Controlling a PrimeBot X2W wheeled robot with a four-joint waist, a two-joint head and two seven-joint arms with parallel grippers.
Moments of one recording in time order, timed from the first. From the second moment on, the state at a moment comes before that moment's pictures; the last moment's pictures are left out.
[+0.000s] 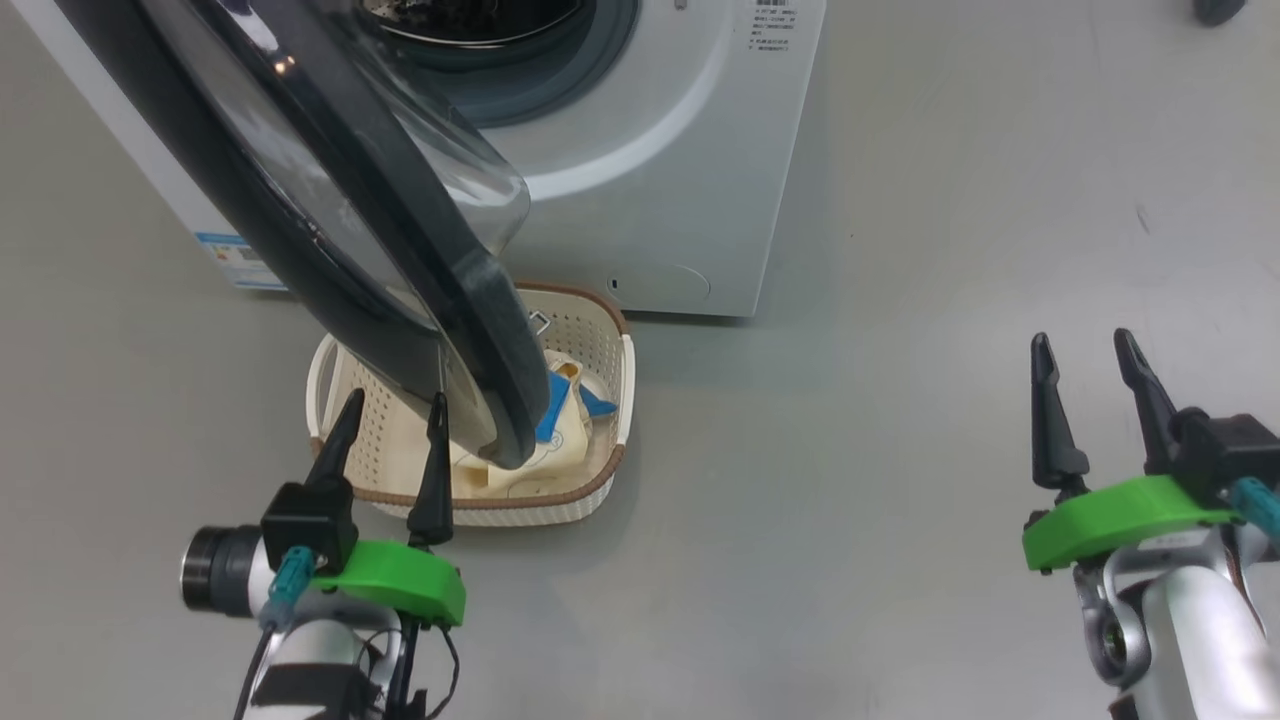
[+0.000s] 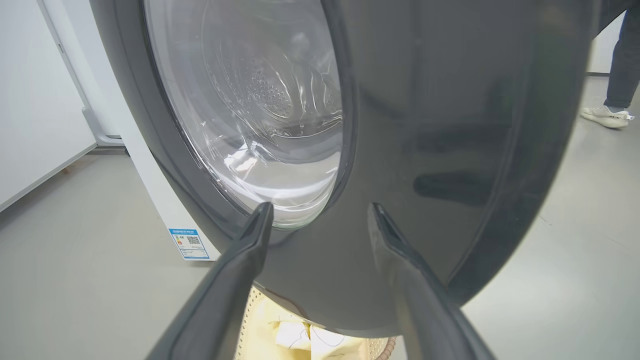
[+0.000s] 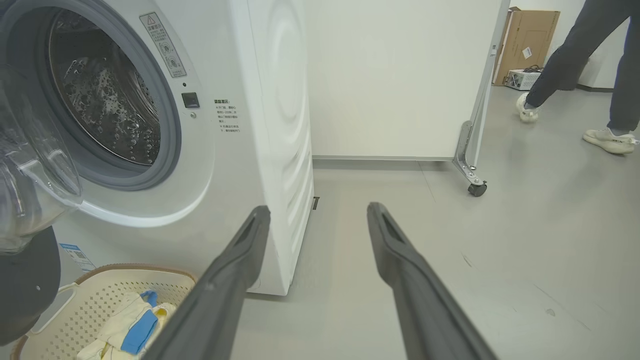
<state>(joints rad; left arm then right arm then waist) -0.29 0.03 -0.20 0.38 -0.10 -0.07 -0.25 -0.19 -0.06 -0.05 0.26 0.10 0.12 -0.25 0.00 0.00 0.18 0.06</state>
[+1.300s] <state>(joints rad) -0.25 0.04 -0.16 0.39 -0.10 -0.08 -0.25 0.05 -0.04 -0.05 0.07 0.09 0.12 -0.21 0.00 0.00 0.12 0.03</state>
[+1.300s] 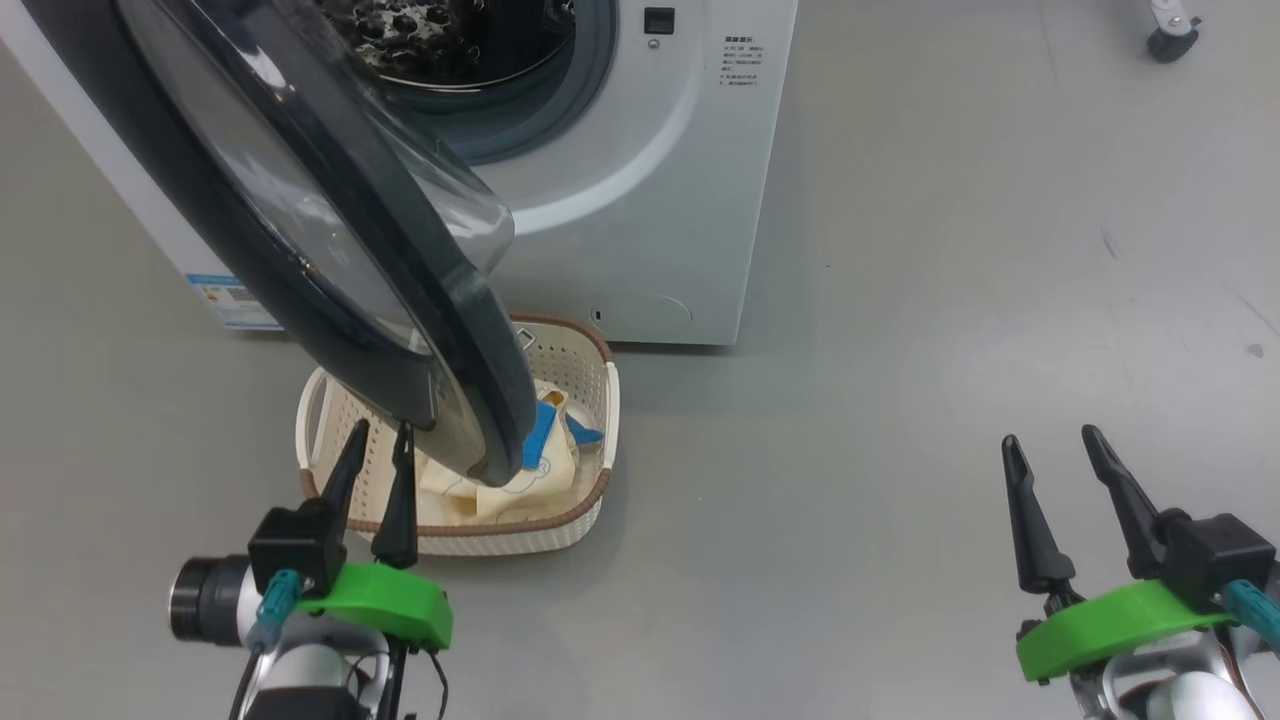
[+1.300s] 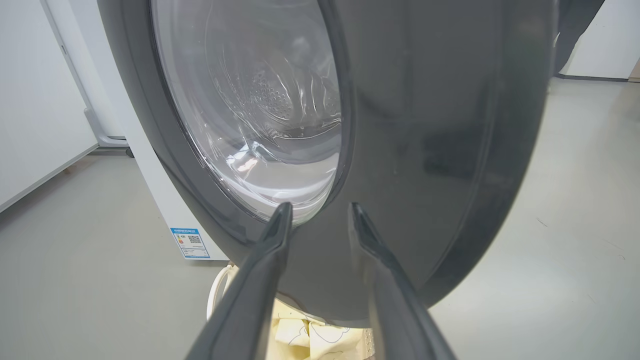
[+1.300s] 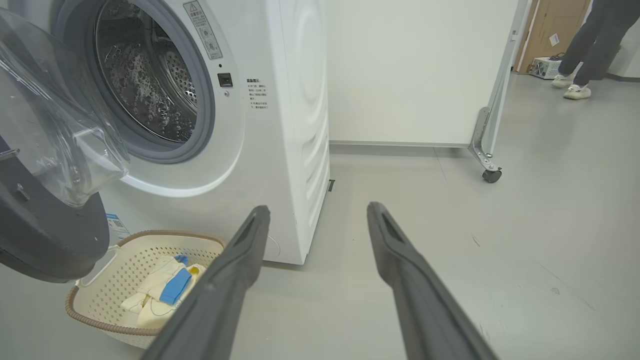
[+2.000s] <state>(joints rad) -0.33 0.05 -0.11 0.30 -0.06 -0.01 -0.25 0.05 -0.04 -0.05 0.07 0.10 0.12 -0.21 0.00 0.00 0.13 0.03</state>
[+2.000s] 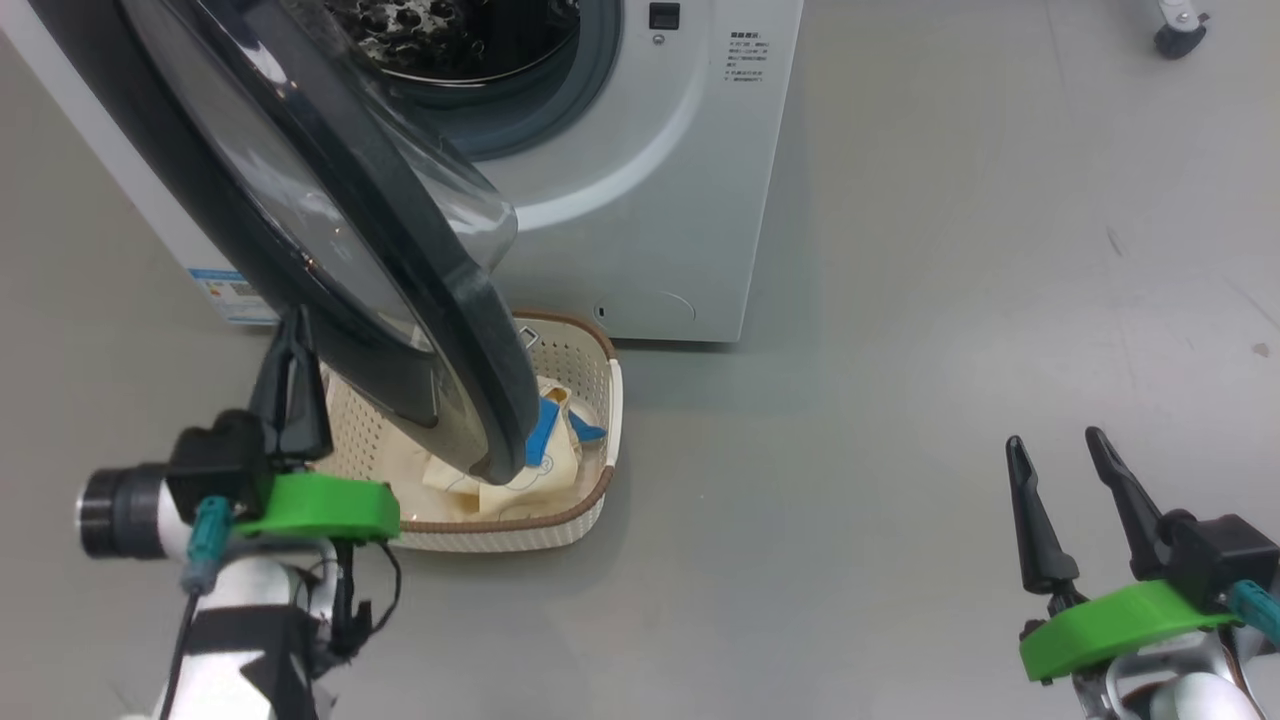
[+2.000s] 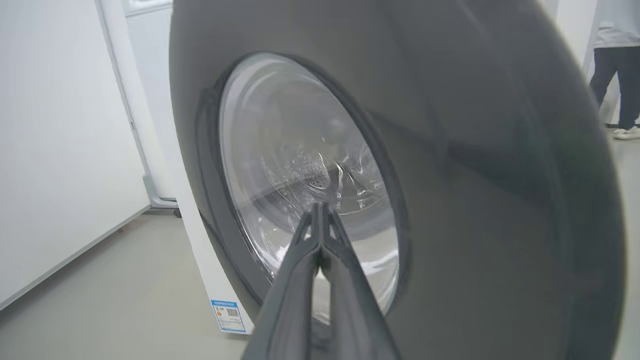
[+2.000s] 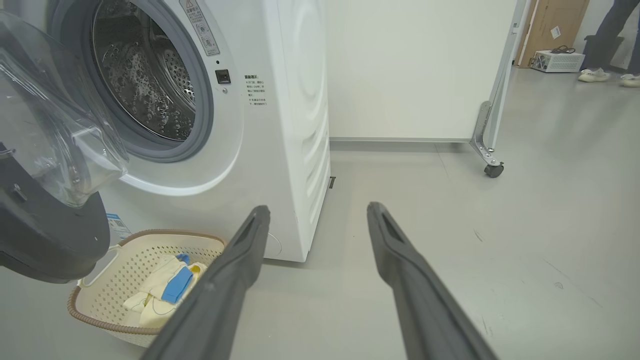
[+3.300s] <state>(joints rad) -0.42 0.05 -0.58 0.10 -0.29 0.06 -0.16 0.05 -0.04 -0.04 0.09 0.13 0.12 -0.21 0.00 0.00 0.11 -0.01</state>
